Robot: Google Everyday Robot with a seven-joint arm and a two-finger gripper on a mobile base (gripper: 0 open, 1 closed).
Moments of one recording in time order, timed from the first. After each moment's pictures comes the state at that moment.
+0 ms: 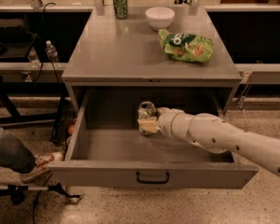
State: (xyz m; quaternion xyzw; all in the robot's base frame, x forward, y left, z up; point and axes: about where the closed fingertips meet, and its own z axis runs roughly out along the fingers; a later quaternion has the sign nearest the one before) arm 0.623 -0.044 0.667 -0.31 0.80 0.18 0.49
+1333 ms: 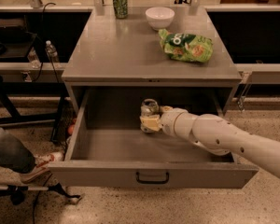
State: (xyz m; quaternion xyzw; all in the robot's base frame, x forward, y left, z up) arm 0.626 -0.052 0.676 -0.28 0.80 0.18 0.50
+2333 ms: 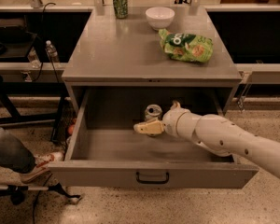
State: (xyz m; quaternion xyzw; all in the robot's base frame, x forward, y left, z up) arm 0.622 -0.058 0.684 -0.28 0.79 0.18 0.51
